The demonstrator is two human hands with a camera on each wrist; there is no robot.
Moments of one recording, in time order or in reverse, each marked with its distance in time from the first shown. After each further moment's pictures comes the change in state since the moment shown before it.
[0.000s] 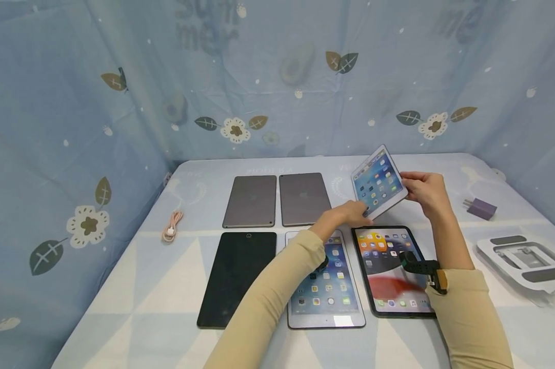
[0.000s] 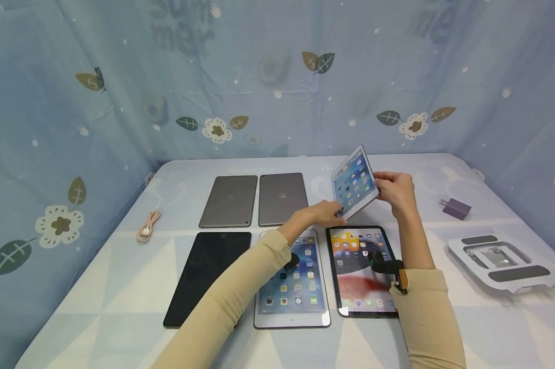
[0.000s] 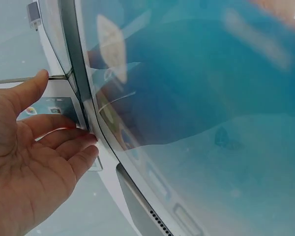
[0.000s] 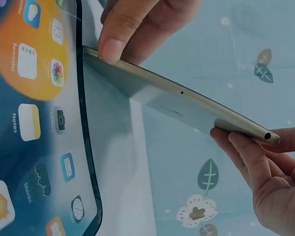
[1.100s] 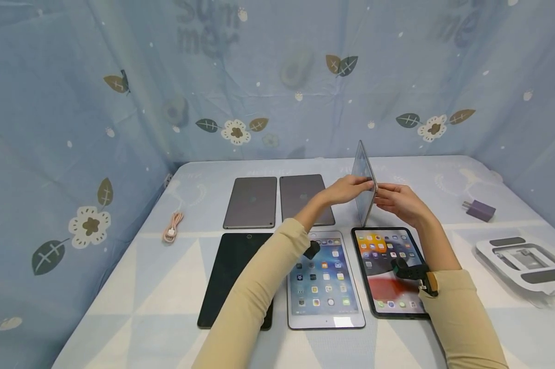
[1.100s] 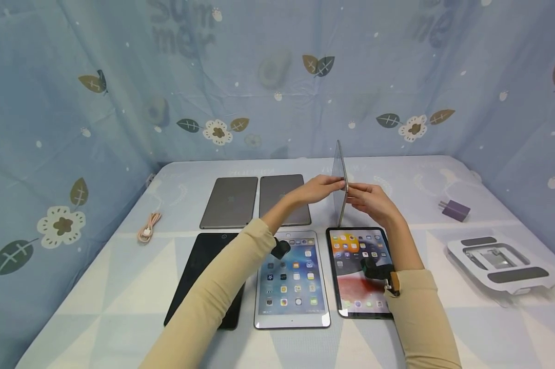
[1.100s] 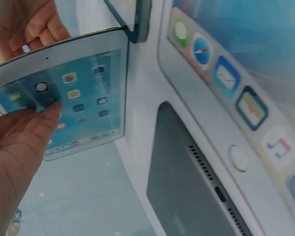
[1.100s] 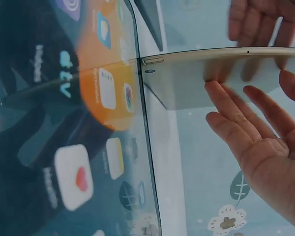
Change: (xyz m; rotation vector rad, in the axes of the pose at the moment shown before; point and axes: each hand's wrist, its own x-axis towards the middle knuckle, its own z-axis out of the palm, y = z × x) left_hand -0.015 -0.016 -0.051 -0.556 0.136 0.173; right_hand -0.088 -0.099 0.023 0.067 -0.580 0.041
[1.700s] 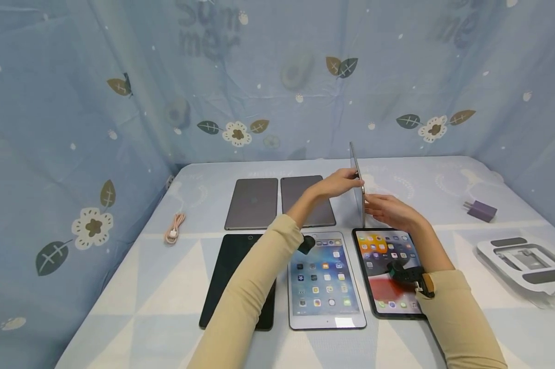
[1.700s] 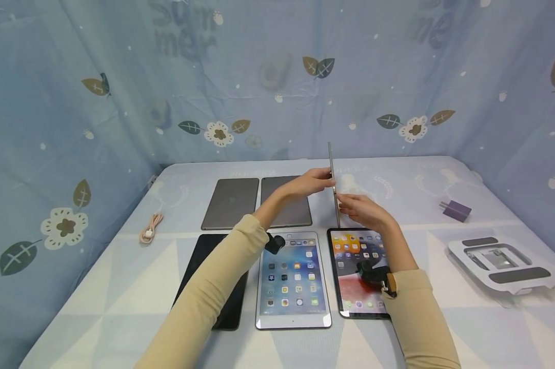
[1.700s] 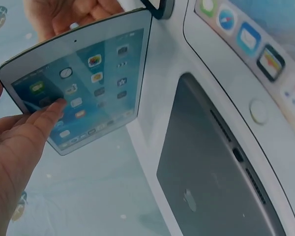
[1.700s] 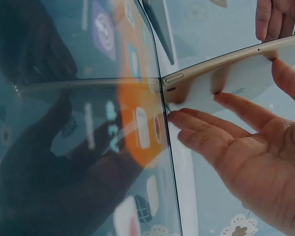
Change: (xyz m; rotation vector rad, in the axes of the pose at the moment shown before) left_hand -0.006 -0.001 -0.021 -0.142 -0.008 0.048; right_hand 0.011 0.011 0.014 0.016 -0.229 0.117
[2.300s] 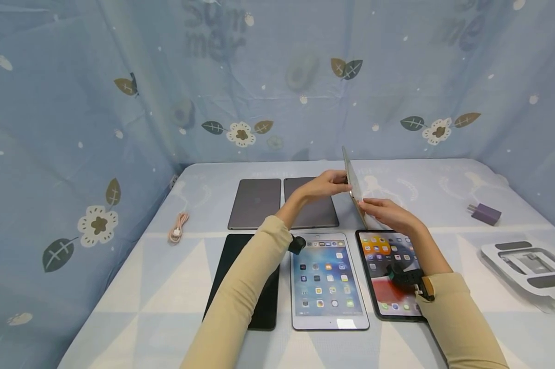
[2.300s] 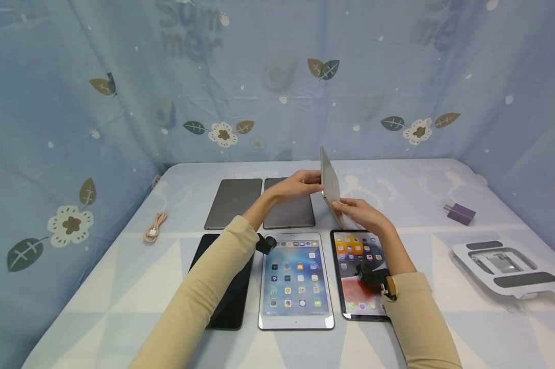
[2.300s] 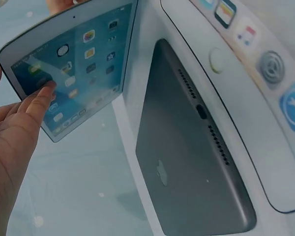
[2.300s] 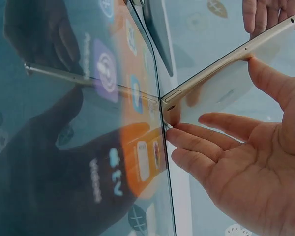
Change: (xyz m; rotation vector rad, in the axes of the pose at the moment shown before) left_hand -0.018 -0.021 -0.018 -0.209 -0.034 0.047; right_hand 0.004 0.000 0.008 -0.200 -0.002 -0.030
